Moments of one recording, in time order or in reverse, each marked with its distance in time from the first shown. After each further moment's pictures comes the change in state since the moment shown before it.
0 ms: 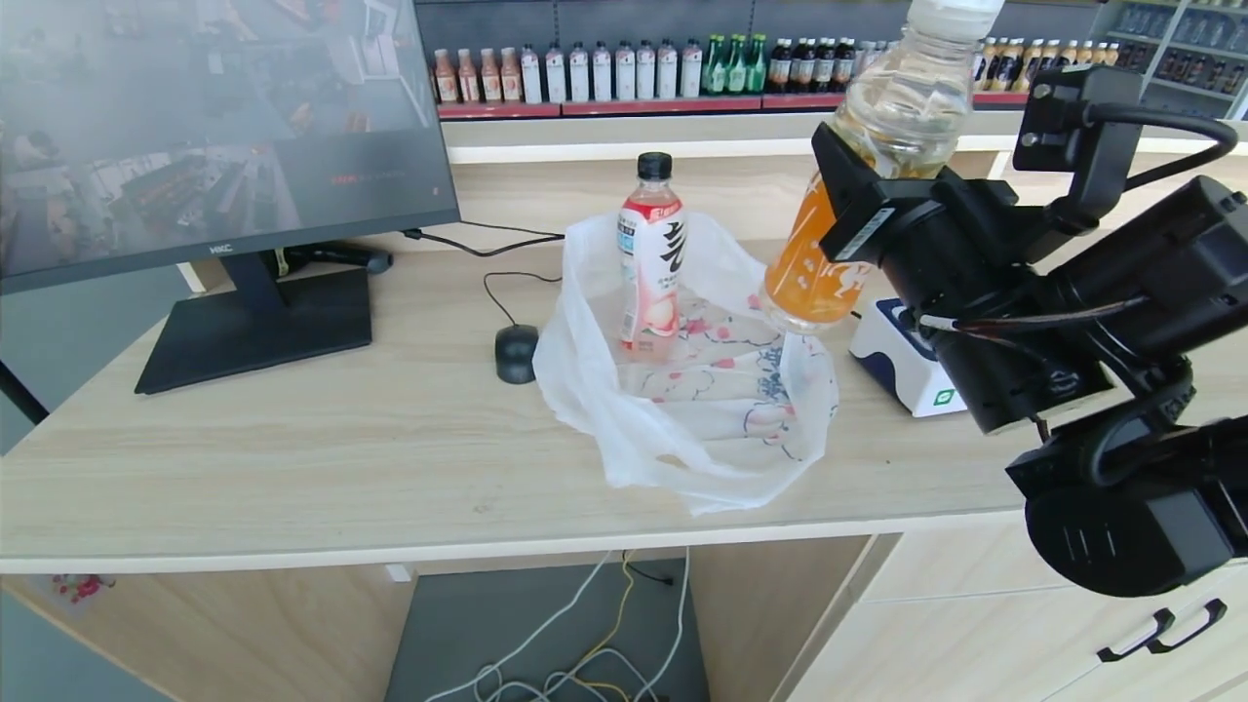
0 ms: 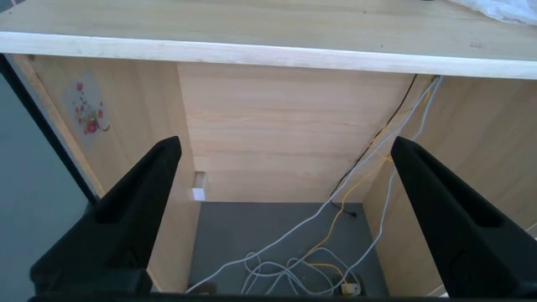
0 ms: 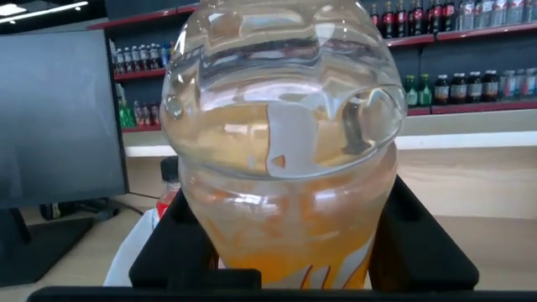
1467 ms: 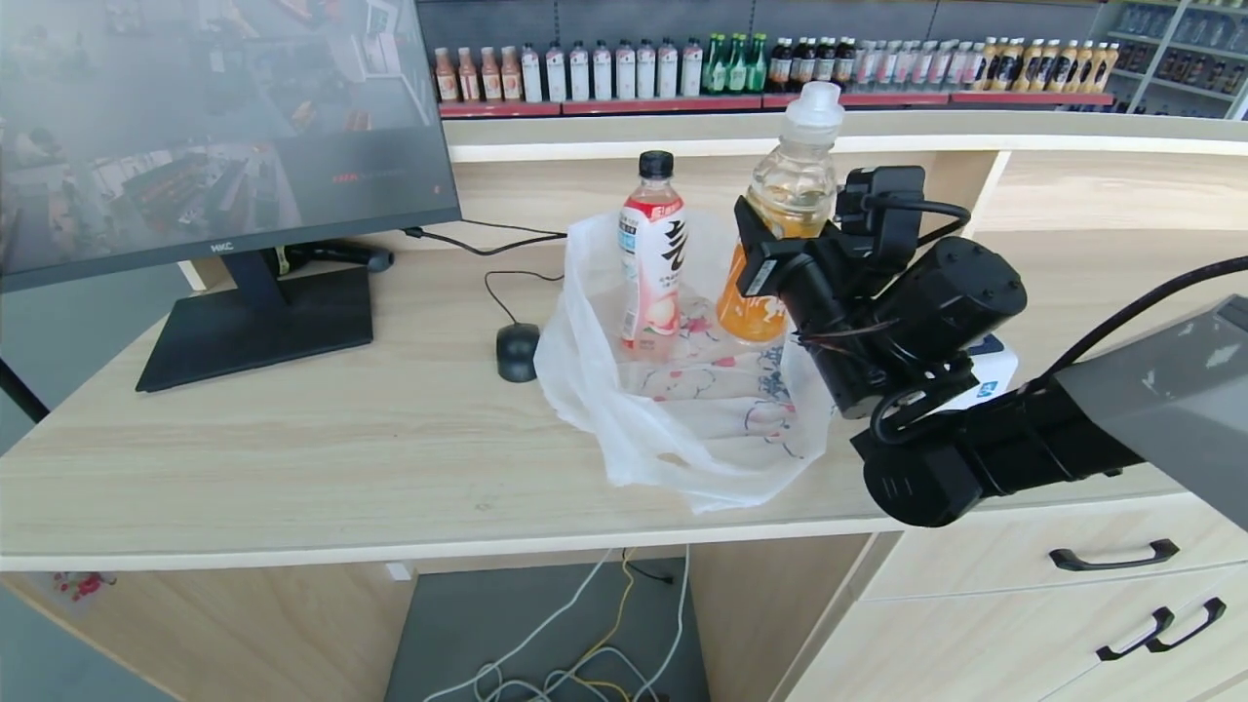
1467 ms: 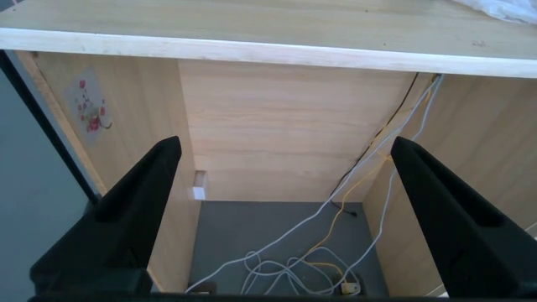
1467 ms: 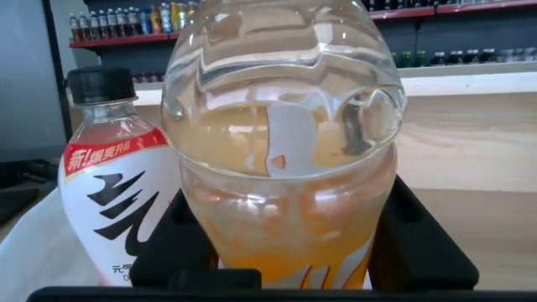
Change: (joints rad) left arm 0.000 0.000 0.000 0.000 0.000 0.000; right arm -0.051 0.307 -0.259 0.017 0.011 -0.005
